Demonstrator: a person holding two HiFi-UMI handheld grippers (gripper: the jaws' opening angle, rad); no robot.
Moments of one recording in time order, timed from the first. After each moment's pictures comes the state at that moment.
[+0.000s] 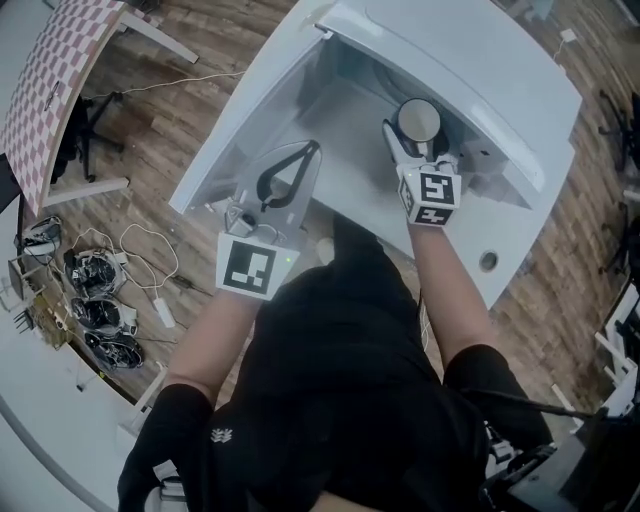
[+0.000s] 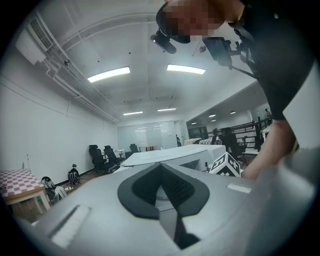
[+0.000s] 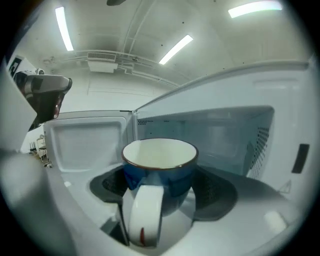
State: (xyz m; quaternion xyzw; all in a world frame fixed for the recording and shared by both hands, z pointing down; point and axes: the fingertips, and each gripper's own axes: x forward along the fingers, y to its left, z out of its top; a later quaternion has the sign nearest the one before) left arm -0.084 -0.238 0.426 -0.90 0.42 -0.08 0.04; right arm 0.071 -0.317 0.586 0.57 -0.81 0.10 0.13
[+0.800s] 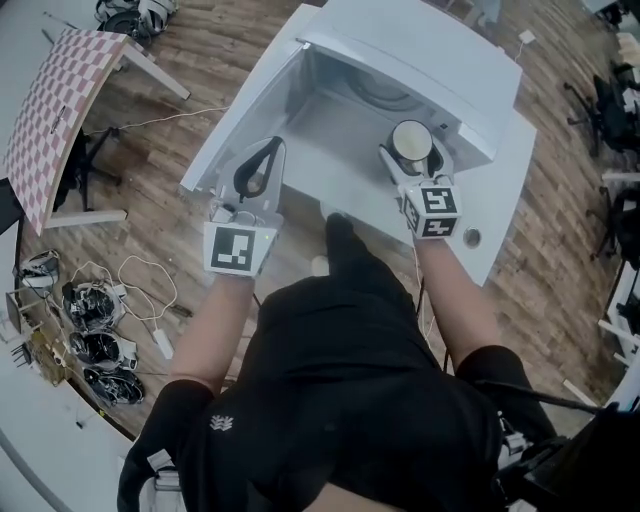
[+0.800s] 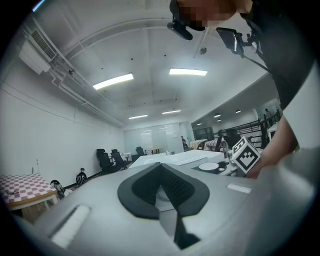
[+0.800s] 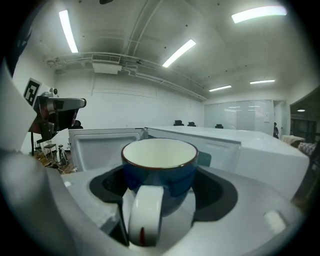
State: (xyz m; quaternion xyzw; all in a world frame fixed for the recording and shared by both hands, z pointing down) left arm -0.116 -0.175 0.372 -0.89 0.45 -0.05 0.07; right arm 0.094 -0.206 0.514 0.56 -0.81 0.09 0.14
